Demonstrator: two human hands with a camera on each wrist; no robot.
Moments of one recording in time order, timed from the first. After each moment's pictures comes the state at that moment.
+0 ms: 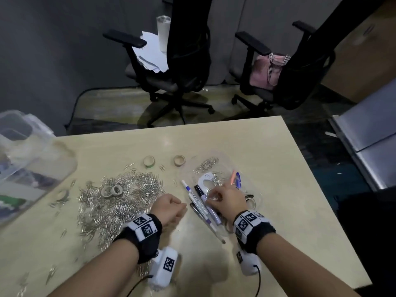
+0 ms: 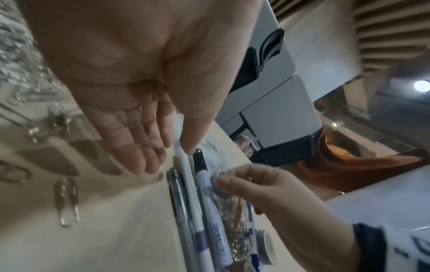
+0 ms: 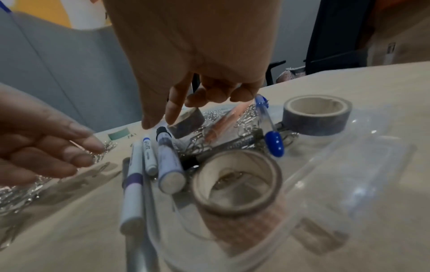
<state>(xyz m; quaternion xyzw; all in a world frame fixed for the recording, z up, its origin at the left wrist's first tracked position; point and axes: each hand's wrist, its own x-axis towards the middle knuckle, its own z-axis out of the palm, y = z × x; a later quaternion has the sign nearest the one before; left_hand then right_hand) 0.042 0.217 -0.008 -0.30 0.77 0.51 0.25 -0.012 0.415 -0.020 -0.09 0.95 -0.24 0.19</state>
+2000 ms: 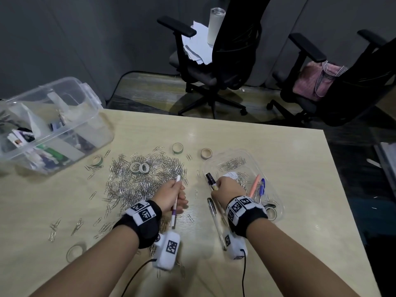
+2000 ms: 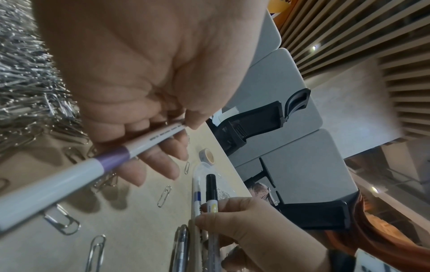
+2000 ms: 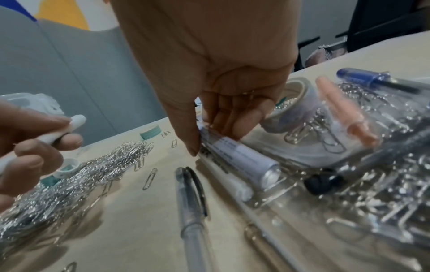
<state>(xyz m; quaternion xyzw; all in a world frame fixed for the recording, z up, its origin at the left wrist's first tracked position) 0.060 0.183 0.006 -0.39 0.60 0.68 0.17 -0.037 0.347 -0.022 -0.10 0.93 -0.15 0.32</state>
